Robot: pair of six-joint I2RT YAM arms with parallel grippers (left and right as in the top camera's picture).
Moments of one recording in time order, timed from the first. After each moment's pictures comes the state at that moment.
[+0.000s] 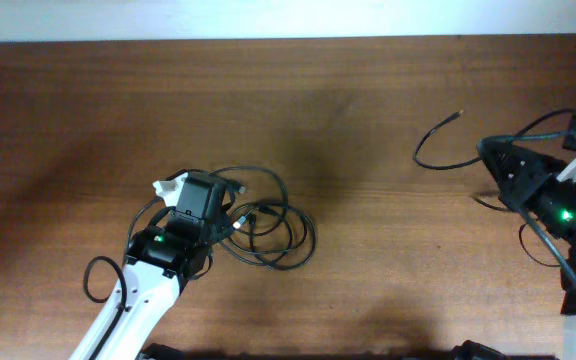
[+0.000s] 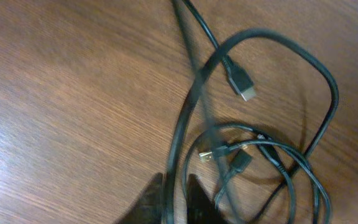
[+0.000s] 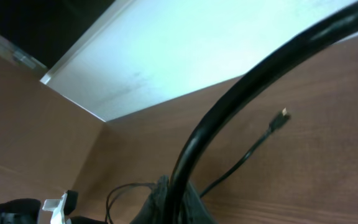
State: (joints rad) left arm -0.33 1.16 0.78 -0.71 -0.24 -0.78; right arm -0.41 0.92 1.05 -0.56 -0.90 0.36
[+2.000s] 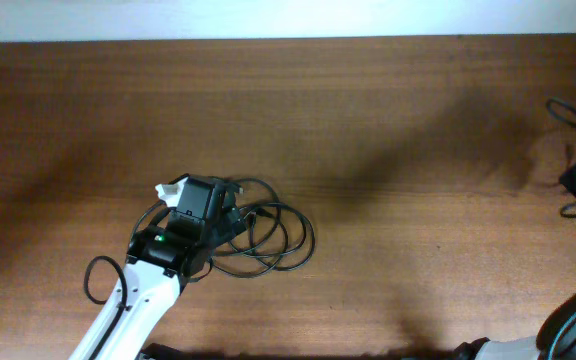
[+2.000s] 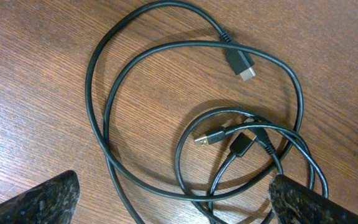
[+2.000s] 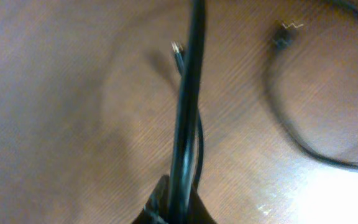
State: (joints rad) left arm -0.33 1.16 0.78 -0.74 -0.20 -0.79; right arm -0.67 1.64 1.06 -0.32 -0.03 0.25
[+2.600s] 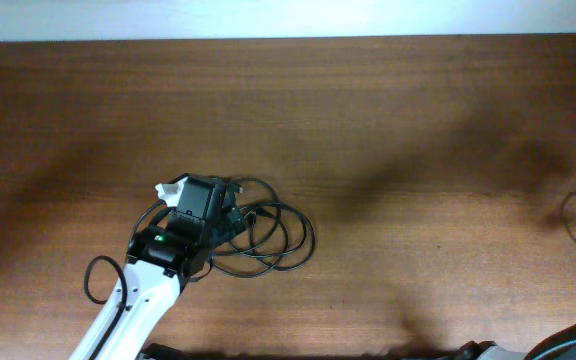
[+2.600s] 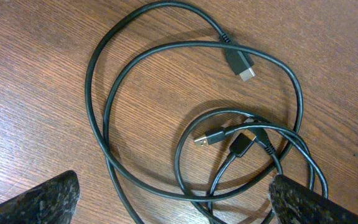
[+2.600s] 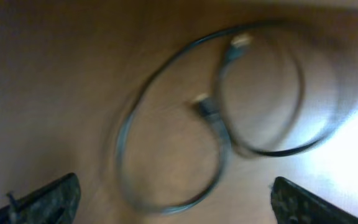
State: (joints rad) left arm -0.33 1.16 0.78 -0.74 -0.20 -0.79; right arm -0.87 1.50 1.06 -0.46 0.14 0.46
